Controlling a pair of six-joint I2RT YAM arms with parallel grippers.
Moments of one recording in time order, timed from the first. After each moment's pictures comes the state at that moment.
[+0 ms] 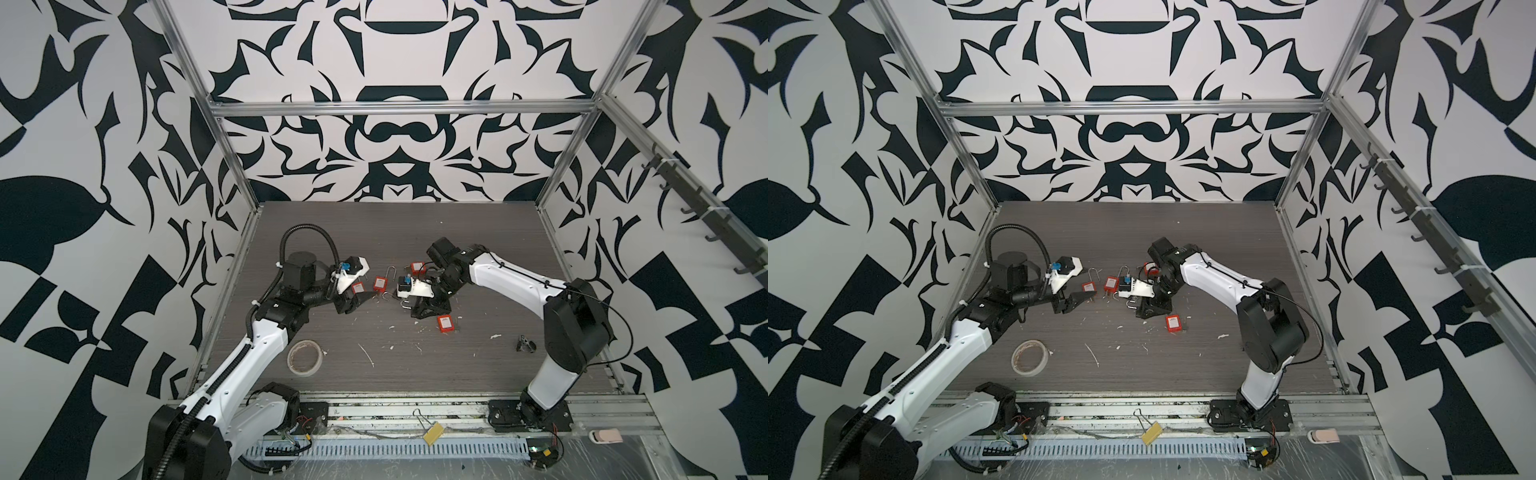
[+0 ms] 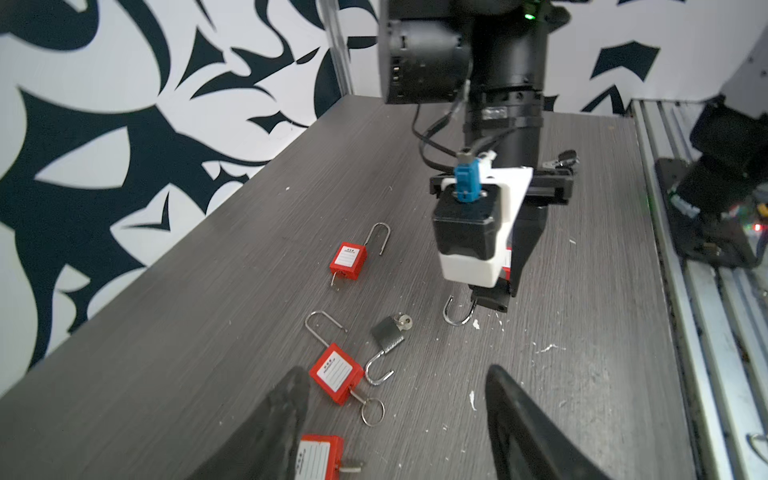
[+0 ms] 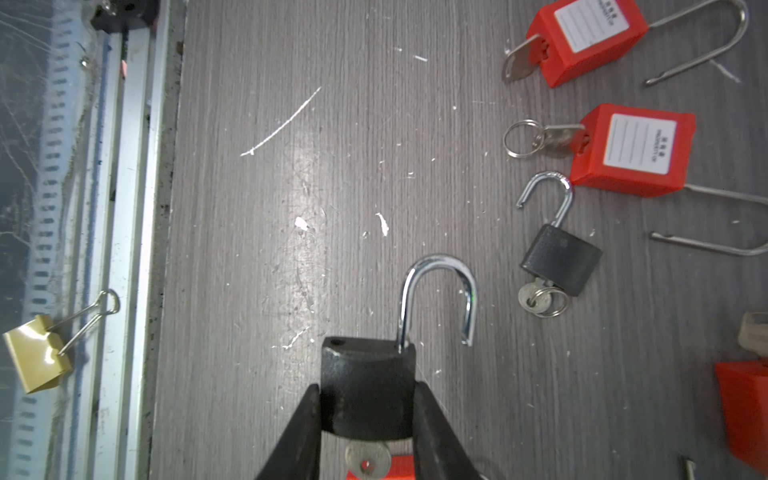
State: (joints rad) left arm -0.39 1.02 0.69 -0.14 0.73 0.54; right arm 0.58 1.73 1.27 -0.91 -0.56 -0.88
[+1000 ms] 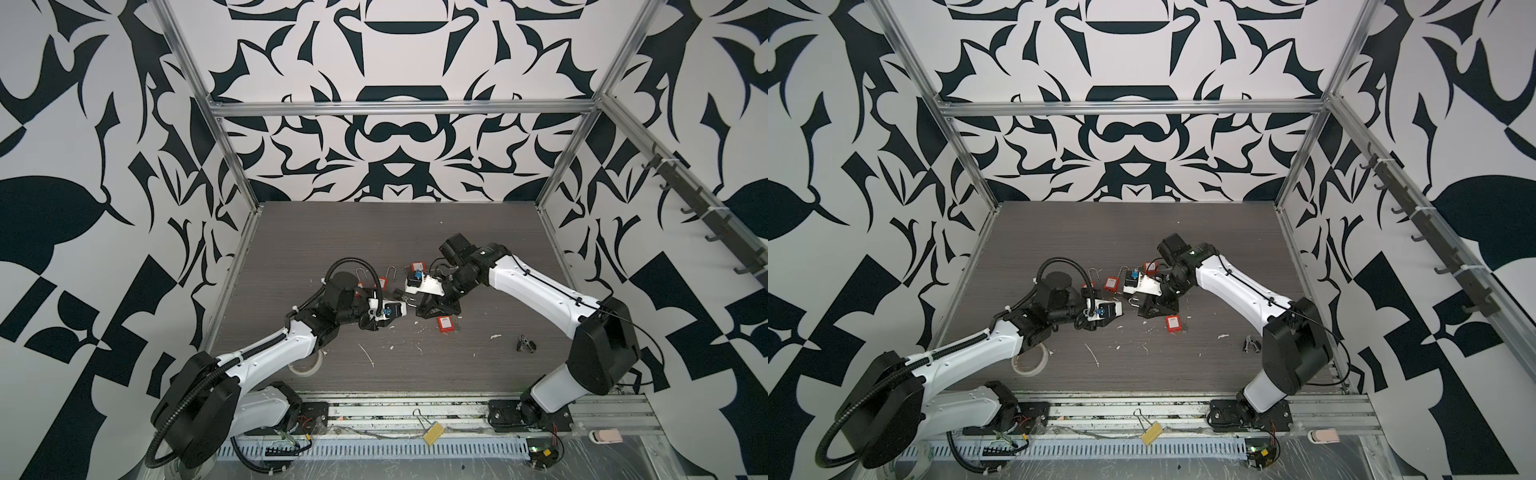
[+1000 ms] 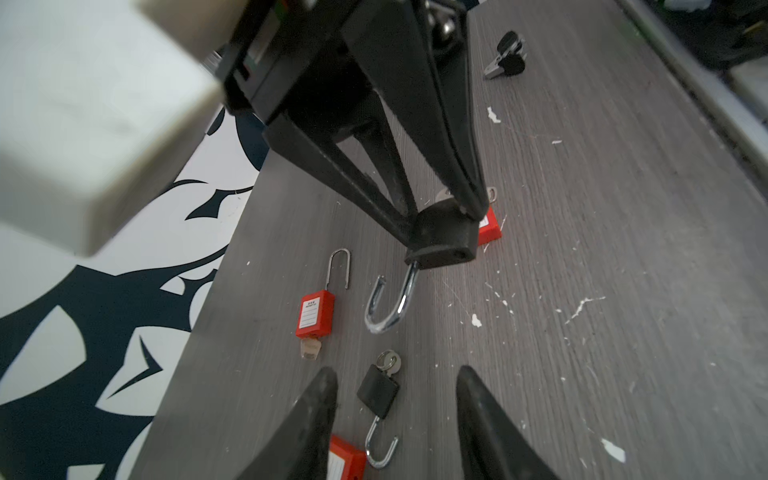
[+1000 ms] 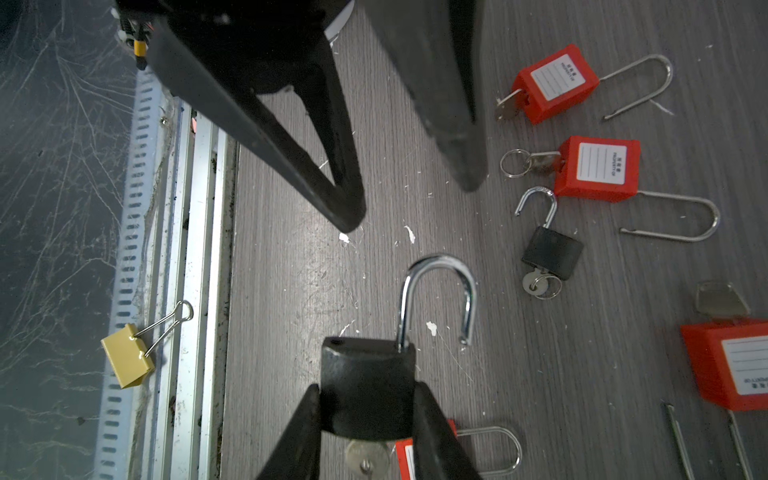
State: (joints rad) left arm -0.71 1.22 0.57 0.19 0.48 0.90; right arm 0.58 1.57 1.25 -0.98 -0.62 -0.81
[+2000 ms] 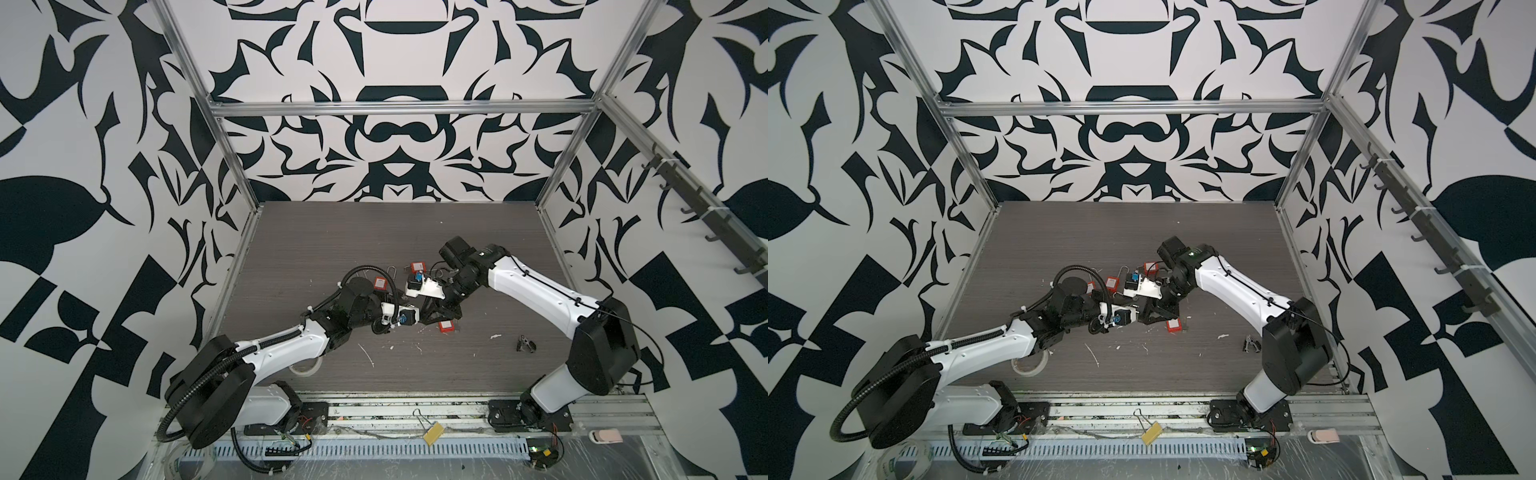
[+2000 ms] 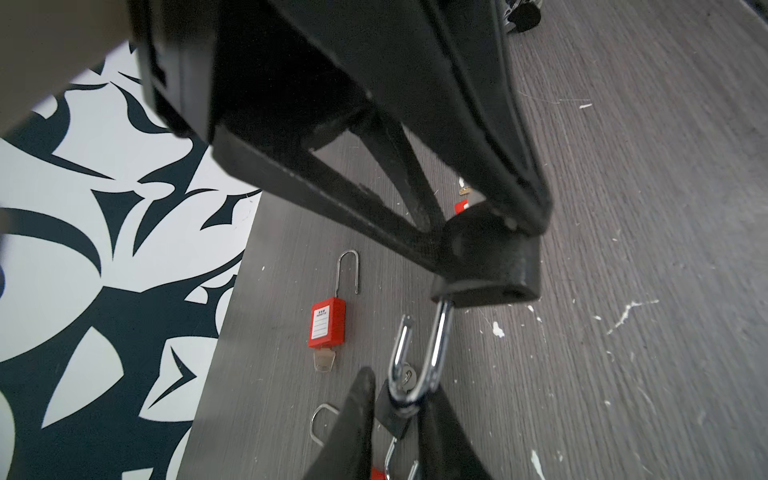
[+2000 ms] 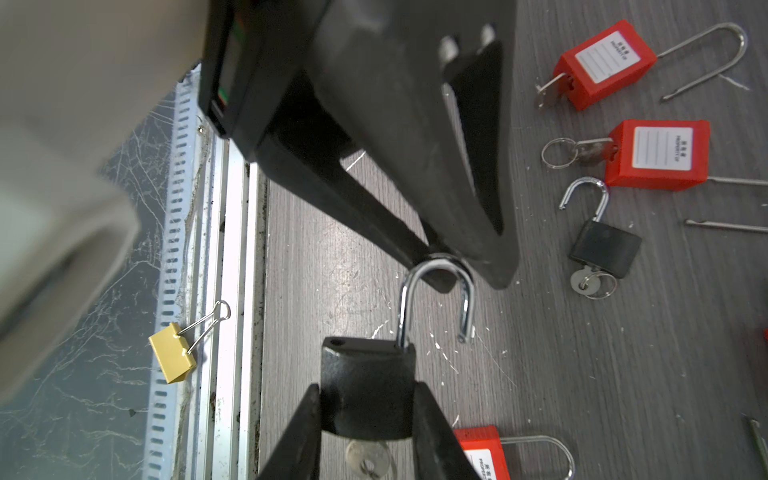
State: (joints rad) left arm -0.80 1.30 0.58 0.26 0.34 0.94; right arm 0.58 1.57 1.25 -1.03 -0.67 -0.79
